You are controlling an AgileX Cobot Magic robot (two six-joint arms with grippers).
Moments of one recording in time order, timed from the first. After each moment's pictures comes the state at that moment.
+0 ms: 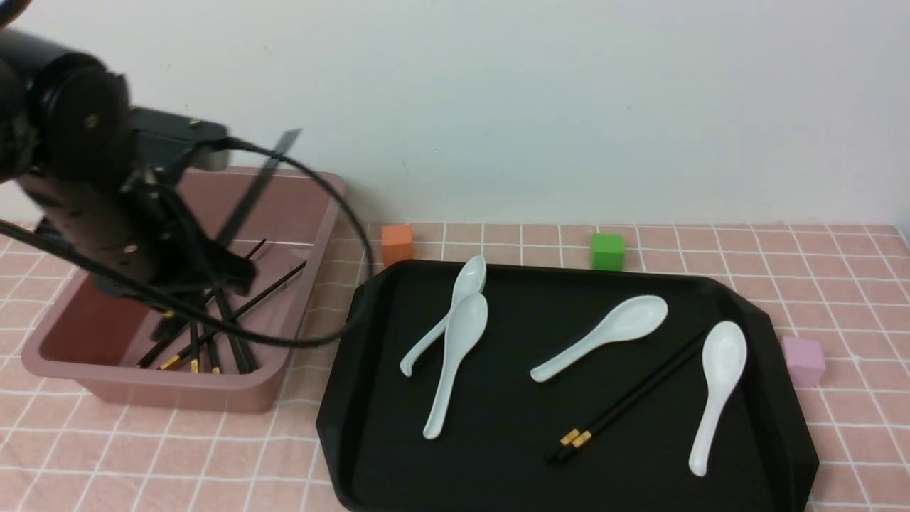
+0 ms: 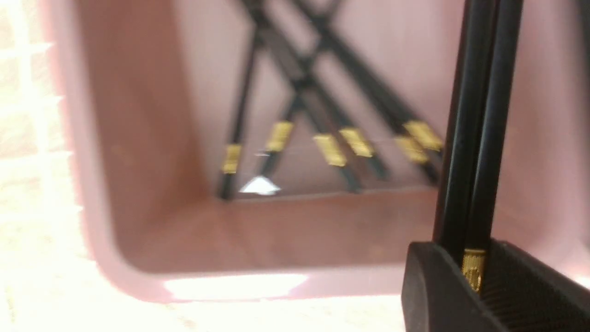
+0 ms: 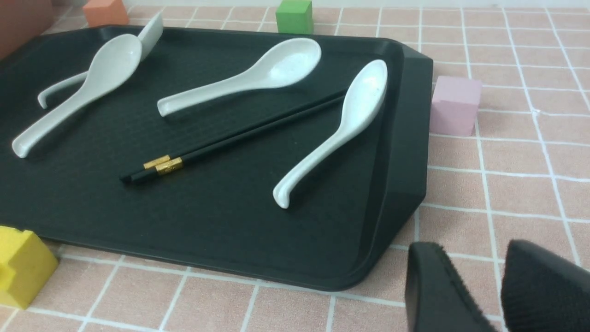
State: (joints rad) right arm 0.19 -0.01 0.01 -0.03 0.39 0.15; left arm -0.22 1.56 -1.25 0.17 0.90 -0.18
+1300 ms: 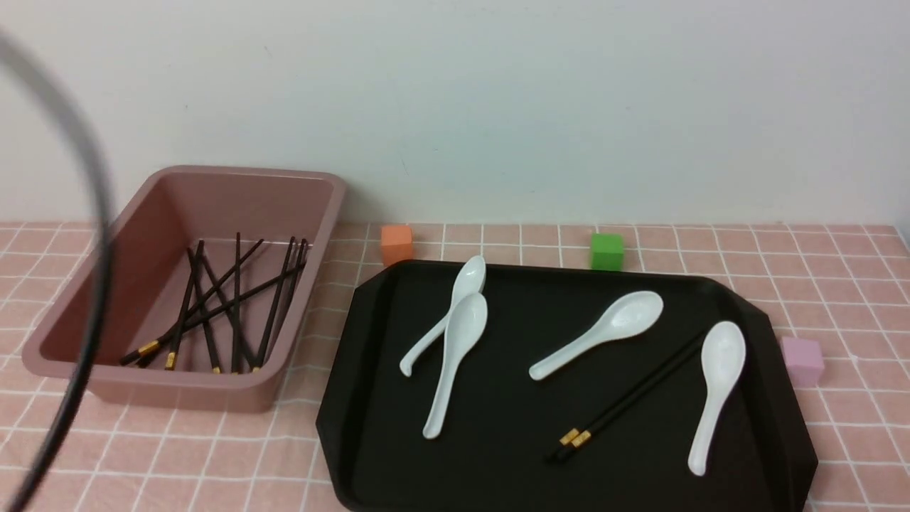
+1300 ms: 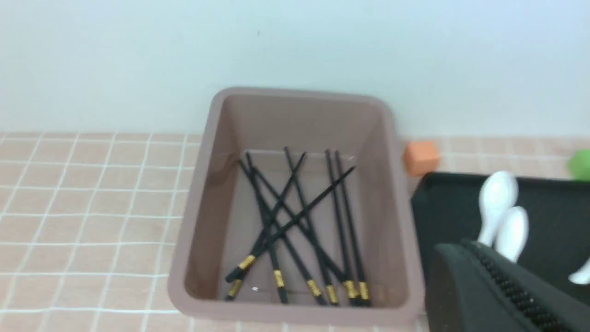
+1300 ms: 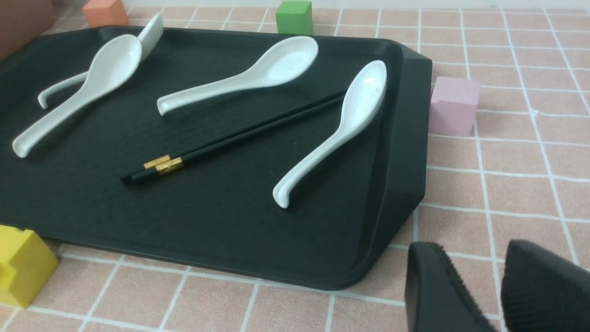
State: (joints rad) right arm 0.19 -0.01 0.01 -0.03 0.39 0.15; left arm -0.15 0.63 -0.82 0.04 0.61 -0.21
